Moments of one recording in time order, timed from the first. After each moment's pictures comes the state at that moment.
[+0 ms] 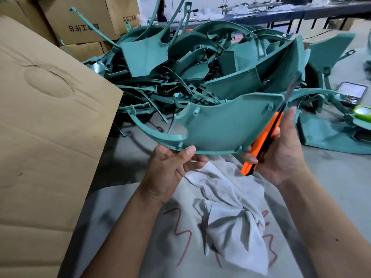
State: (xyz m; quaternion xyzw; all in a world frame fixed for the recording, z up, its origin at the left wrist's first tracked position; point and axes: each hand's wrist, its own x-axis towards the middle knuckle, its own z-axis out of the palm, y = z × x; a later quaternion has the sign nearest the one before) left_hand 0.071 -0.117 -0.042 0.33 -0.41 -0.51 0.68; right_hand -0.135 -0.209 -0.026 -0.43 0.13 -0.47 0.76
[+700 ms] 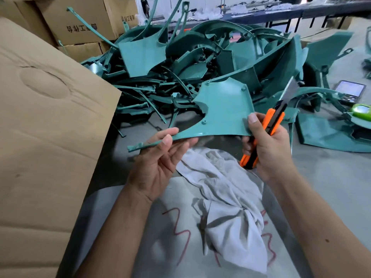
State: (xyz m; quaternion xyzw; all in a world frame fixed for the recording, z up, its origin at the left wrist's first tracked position) left_hand 0.094 -0.115 -0.034 0.25 -0.34 -0.58 0.70; right_hand -0.128 -0.221 -0.044 -0.47 0.30 -0.59 0.58
